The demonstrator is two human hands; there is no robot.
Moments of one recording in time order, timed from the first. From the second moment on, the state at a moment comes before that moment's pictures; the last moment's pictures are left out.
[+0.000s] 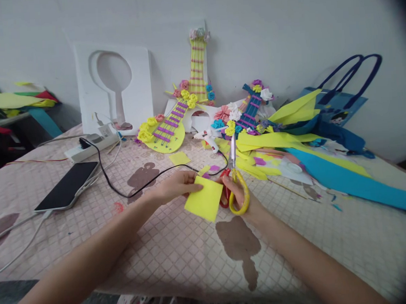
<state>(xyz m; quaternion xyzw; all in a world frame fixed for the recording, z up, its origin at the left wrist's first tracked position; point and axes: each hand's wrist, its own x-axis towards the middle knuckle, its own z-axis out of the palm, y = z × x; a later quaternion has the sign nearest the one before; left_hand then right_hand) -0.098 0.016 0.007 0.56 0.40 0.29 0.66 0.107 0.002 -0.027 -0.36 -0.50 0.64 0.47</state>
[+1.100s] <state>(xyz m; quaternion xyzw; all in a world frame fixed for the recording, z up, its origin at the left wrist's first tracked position) -0.080 0.010 -0.009 0.35 0.38 0.38 0.77 0.106 0.011 -0.033 -0.37 -0.42 0.65 0.52</state>
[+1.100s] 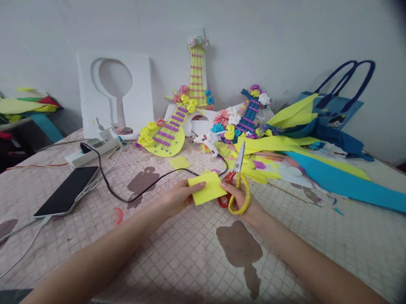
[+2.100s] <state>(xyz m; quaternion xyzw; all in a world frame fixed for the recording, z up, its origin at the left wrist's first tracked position) -0.116 0.049 0.012 0.19 0.43 0.57 0.68 0.094 -0.031 -0.023 -0.15 -0.40 0.88 0.19</state>
